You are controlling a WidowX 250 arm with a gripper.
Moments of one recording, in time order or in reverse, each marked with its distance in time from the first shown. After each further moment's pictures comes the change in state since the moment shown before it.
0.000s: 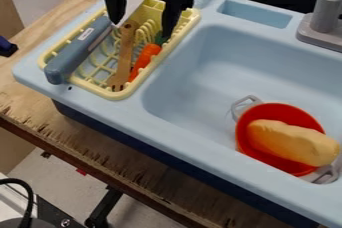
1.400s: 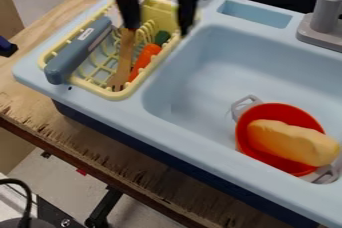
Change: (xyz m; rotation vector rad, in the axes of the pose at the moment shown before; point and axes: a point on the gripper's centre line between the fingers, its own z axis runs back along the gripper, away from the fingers) arm -0.023 -0.042 0.014 -0.225 0.091 -0.082
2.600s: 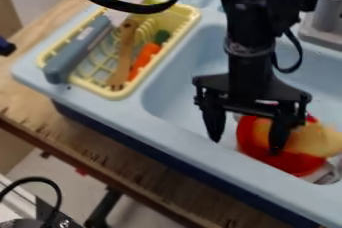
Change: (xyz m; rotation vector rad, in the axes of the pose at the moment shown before) arm -0.046 -0.081 -0.080 -0.067 -0.002 -0.033
